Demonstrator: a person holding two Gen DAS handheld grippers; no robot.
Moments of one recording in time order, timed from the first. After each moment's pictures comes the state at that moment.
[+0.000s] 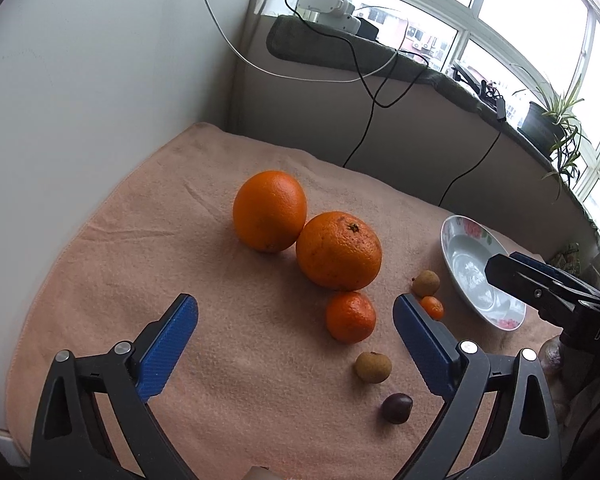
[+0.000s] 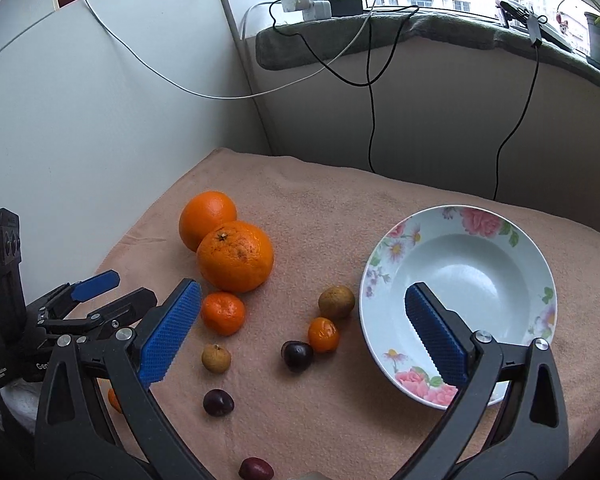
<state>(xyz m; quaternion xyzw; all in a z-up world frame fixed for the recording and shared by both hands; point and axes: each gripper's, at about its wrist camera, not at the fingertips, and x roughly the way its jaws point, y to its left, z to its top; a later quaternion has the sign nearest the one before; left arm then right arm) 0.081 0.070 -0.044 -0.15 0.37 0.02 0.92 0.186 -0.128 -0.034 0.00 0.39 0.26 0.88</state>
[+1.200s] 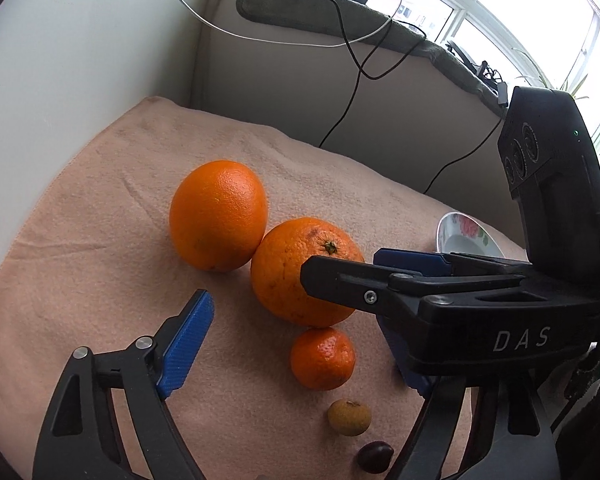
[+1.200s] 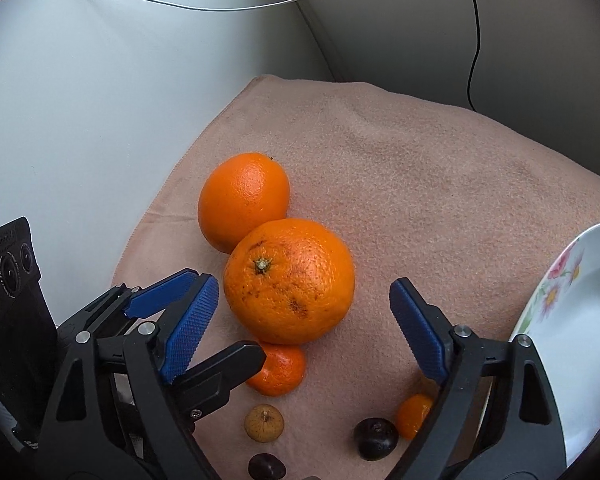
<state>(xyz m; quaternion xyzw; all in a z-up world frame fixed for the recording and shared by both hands) 0.150 0.067 -0.060 -0.17 0.43 -0.03 0.89 0.281 -0.042 -0.090 0.02 0.53 0.36 0.76</state>
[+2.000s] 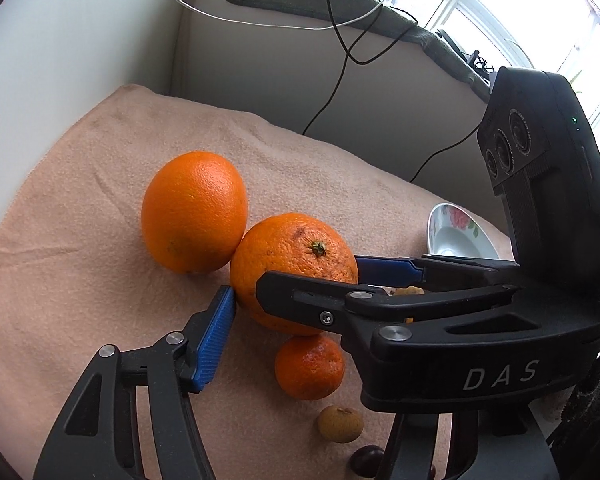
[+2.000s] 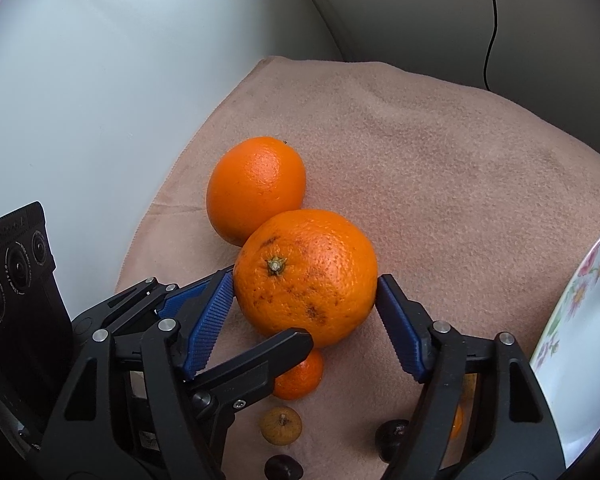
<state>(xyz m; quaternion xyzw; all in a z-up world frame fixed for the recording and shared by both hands) 0.159 0.066 -0.065 -0.18 0.45 -0.07 0.87 0.283 -0.024 -0.099 0.03 0.55 0.37 0.75</state>
